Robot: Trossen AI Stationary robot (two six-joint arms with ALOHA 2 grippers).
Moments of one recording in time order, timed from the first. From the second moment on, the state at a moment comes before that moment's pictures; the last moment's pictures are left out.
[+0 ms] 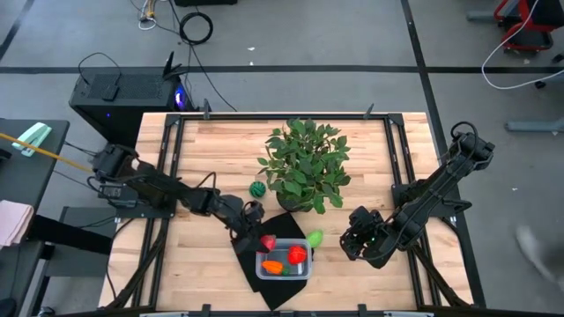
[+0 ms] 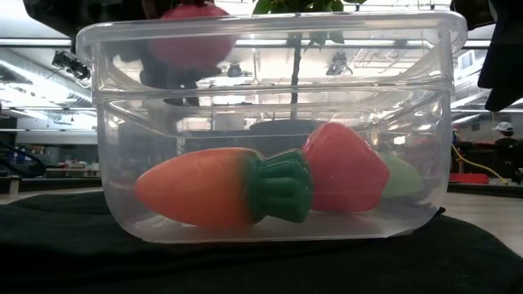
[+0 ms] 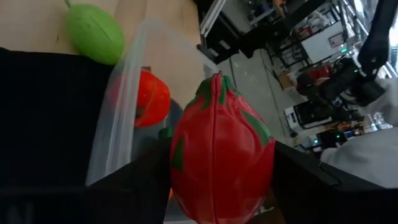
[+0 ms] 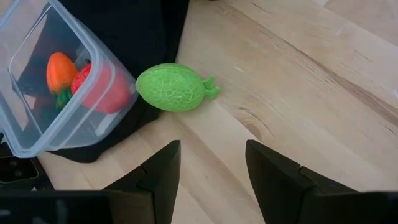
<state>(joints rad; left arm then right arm) -0.28 1.57 0.66 0.59 0.29 -0.84 0.77 1.38 0.88 -0.72 0.49 1.58</state>
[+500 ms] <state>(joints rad) -0.30 1.67 0.72 0.67 0.23 -0.68 0.77 1.38 0.88 -0.72 0.49 1.59</state>
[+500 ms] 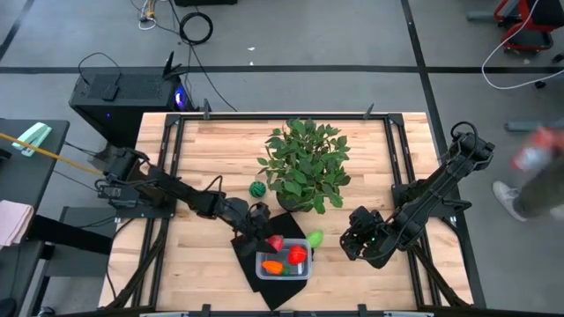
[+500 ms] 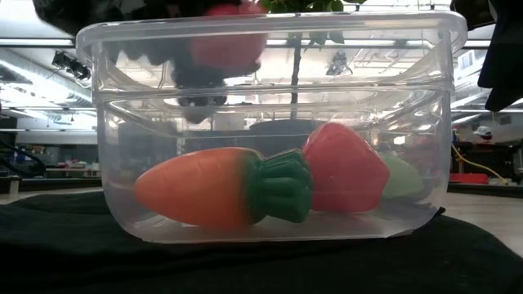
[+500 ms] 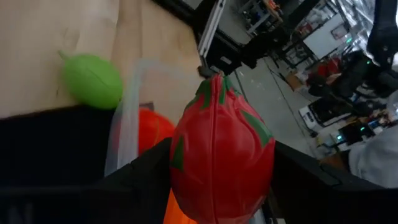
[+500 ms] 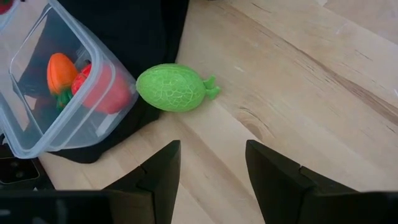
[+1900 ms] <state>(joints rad) -0.41 1.71 1.03 -0.01 -0.05 -0.35 0.77 1.38 0.88 -0.71 0.49 1.58</state>
